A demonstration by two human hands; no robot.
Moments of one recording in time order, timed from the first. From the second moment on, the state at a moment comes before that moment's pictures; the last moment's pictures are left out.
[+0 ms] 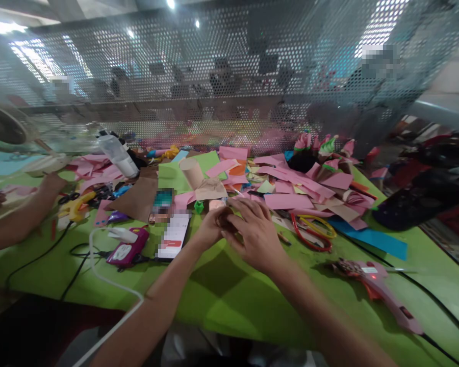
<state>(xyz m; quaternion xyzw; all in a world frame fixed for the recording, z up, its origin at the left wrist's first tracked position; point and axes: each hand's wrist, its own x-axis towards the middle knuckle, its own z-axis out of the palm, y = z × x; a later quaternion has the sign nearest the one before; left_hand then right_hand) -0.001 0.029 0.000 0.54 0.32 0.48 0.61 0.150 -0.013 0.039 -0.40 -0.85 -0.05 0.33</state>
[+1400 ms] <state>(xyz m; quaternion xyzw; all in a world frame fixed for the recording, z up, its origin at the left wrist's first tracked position) -0.004 0.022 0.012 0.59 0.56 0.52 0.24 0.119 0.102 0.066 -0.48 -0.72 0.23 0.43</state>
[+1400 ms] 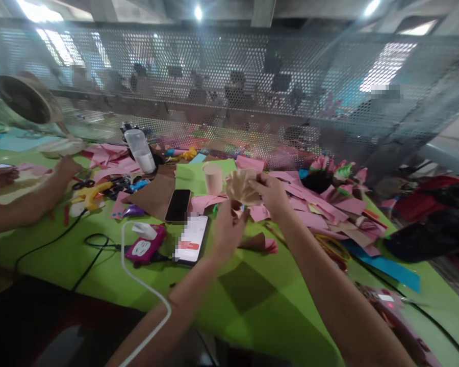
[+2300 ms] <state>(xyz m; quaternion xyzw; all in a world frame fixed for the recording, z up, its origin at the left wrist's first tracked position) -0.004 0.029 0.007 0.49 0.40 0.58 0.52 0.175 0.010 0.024 -0.41 -0.59 0.43 0.55</state>
